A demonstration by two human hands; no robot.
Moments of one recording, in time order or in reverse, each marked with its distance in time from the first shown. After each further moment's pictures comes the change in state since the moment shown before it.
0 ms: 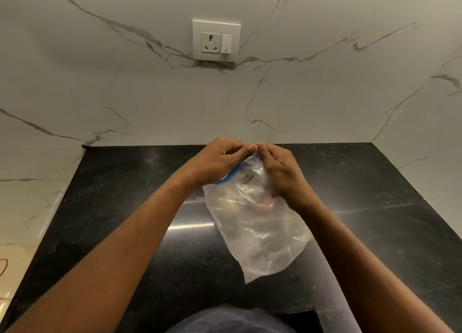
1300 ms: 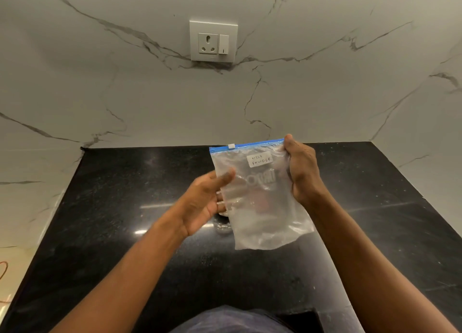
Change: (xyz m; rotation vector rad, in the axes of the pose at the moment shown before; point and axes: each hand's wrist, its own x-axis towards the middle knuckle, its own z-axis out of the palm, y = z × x) left_hand -0.056 -0.040 0.033 -0.886 0.061 -0.323; right_hand 0.017 0.010 -0.020 0.488 0.286 0.294
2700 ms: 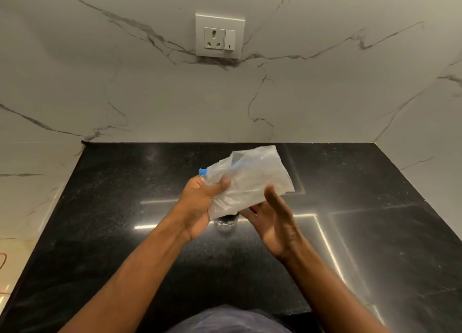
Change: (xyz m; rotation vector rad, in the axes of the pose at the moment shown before) left_hand -0.010 -0.005 0.001 -0.150 0.202 0.038; right_hand -0.076 0.079 0.008 0.526 -0.485 0.187
